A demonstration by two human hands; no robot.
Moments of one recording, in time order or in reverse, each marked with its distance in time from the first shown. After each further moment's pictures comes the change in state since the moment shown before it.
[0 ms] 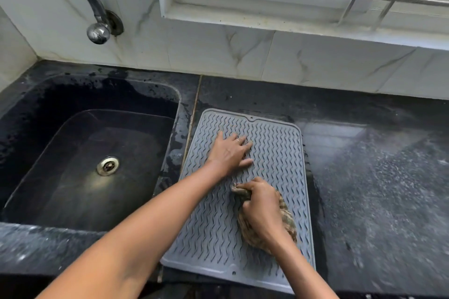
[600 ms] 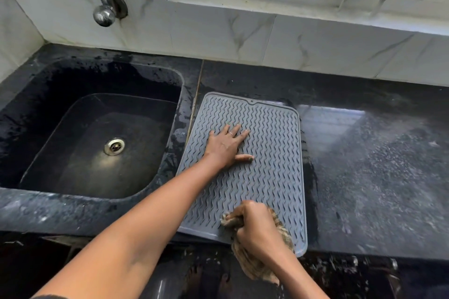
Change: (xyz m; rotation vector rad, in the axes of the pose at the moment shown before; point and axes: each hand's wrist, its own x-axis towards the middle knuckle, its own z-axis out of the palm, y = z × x) left_hand -0.042 0.016 0.010 -0.146 -0.118 -0.138; right_hand -0.086 0.009 0.008 0.051 -0.283 -0.023
